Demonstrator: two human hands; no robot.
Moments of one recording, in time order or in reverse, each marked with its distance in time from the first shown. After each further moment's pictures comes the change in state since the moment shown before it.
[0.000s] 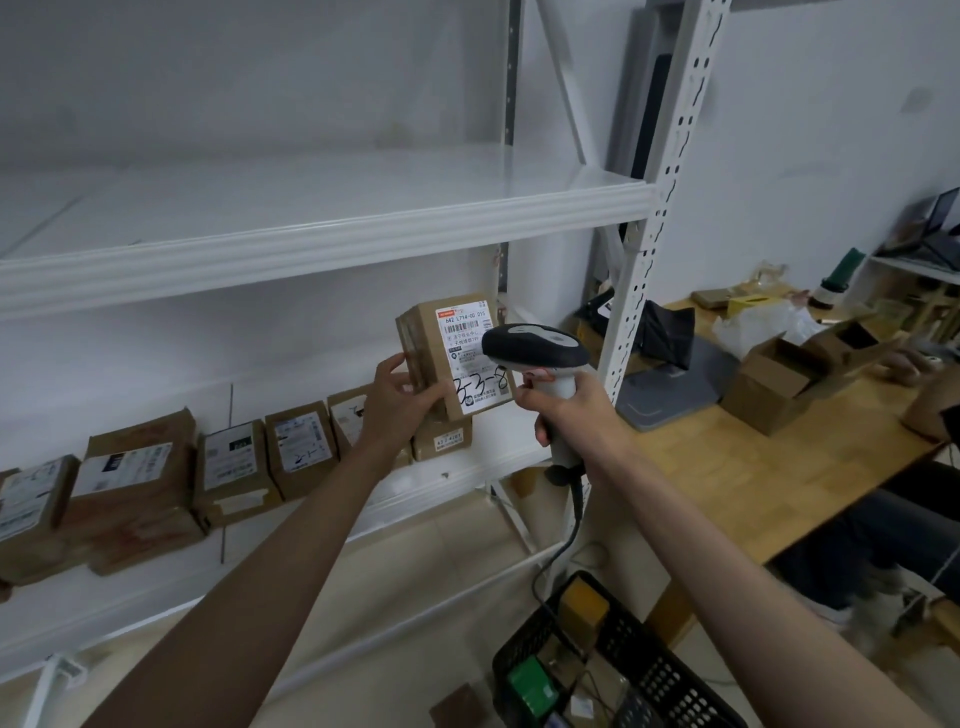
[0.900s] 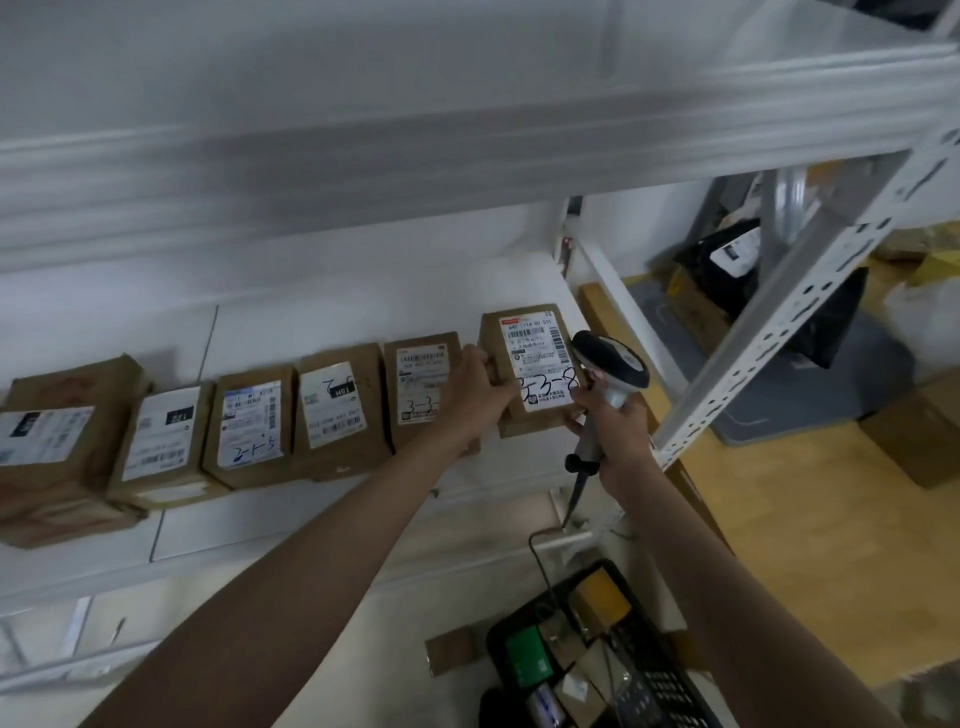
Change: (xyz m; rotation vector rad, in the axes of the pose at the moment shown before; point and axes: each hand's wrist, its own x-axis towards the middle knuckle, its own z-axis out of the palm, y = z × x) left_hand 0.156 -0.068 0.143 0.409 -0.100 -0.267; right_hand 0.243 0.196 -0.035 0.291 0.210 0.445
